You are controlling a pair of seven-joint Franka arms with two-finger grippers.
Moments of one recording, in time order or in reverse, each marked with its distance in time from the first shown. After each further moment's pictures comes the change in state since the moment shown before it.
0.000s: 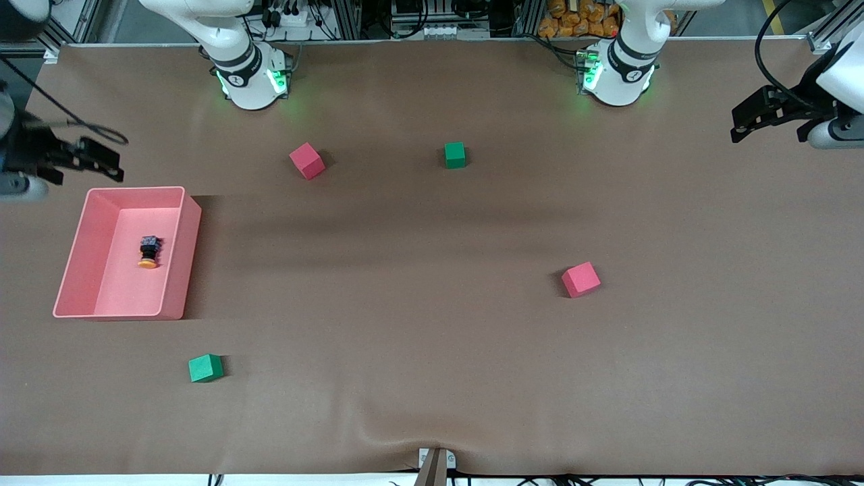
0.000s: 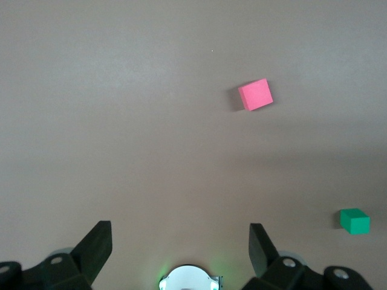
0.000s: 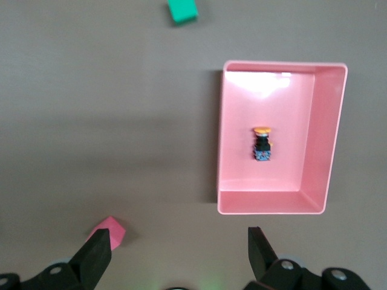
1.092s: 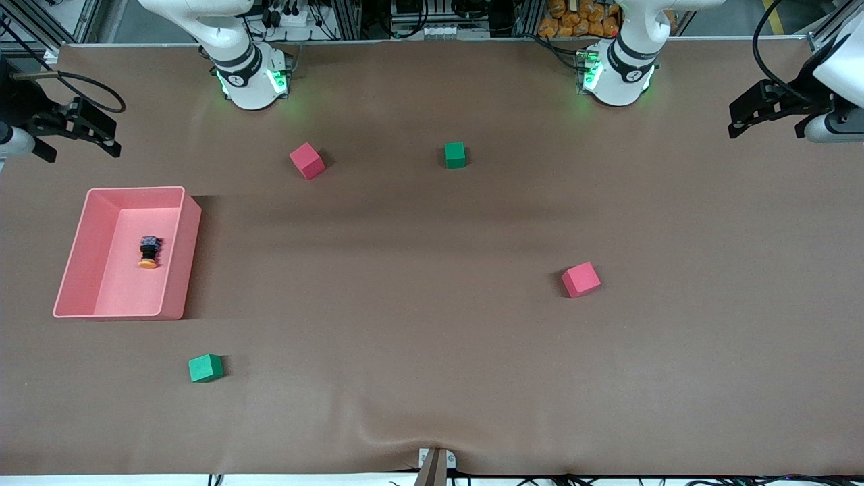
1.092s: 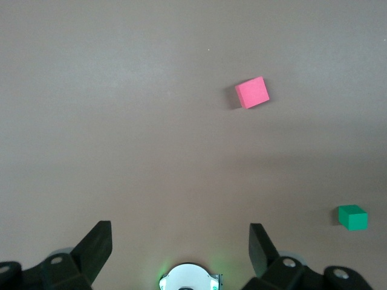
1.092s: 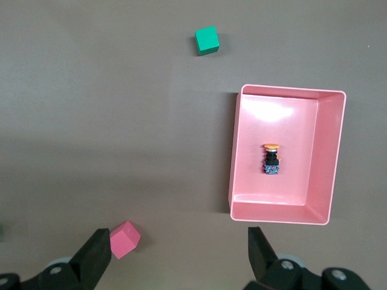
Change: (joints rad) left arm -0.008 -0.017 -0.003 0.001 -0.002 -0.019 0.006; right arm 0.059 -0.151 0.008 0.000 0.042 -0.001 0.001
